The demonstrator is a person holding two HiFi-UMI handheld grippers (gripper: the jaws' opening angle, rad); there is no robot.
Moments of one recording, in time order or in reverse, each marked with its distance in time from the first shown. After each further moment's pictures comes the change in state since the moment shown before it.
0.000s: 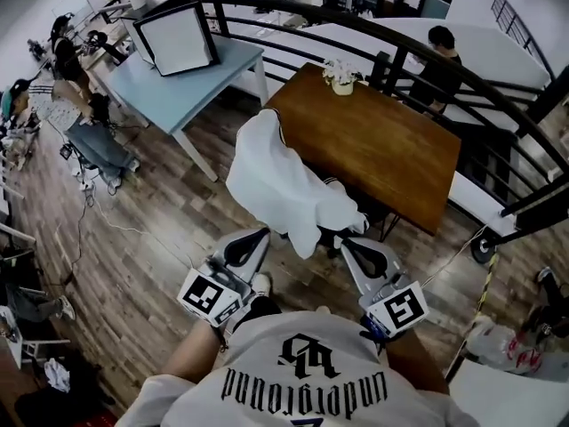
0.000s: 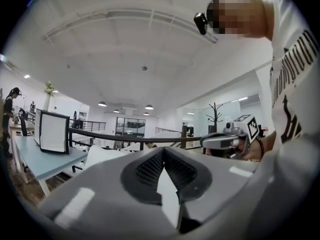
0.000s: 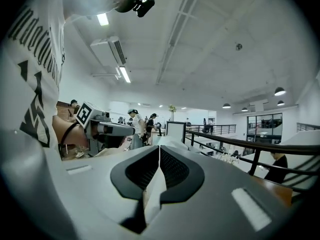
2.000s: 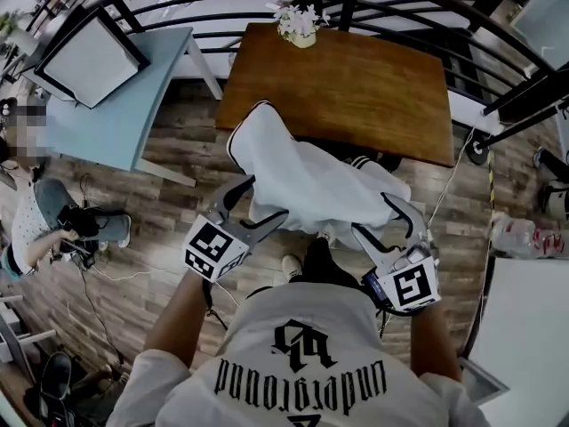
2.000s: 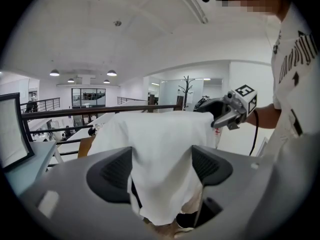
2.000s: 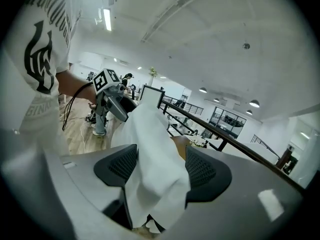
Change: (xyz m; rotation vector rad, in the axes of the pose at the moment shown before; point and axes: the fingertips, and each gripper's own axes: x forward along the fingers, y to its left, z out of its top) left arm 0.090 0.205 -0.109 0.082 0.384 -0.535; right arm 0.156 -0.023 -0.071 -0.139 0.494 -0.388
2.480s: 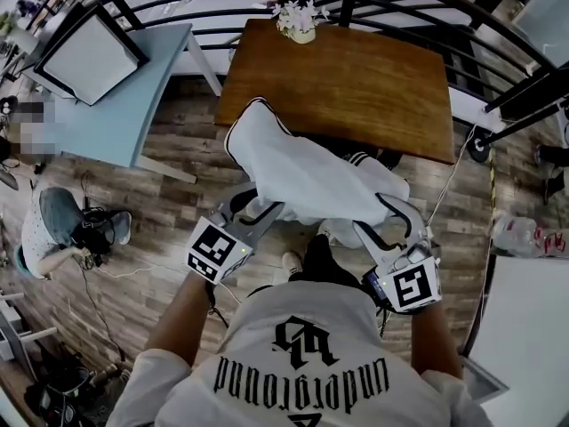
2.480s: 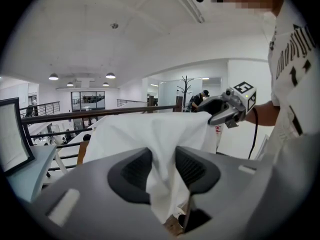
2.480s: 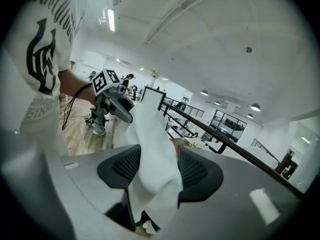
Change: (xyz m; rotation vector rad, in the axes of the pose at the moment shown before) left arm 0.006 -0.013 0.007 0.030 -0.015 0.006; right arm -0.004 -0.003 0.003 -0.031 -0.015 0.006
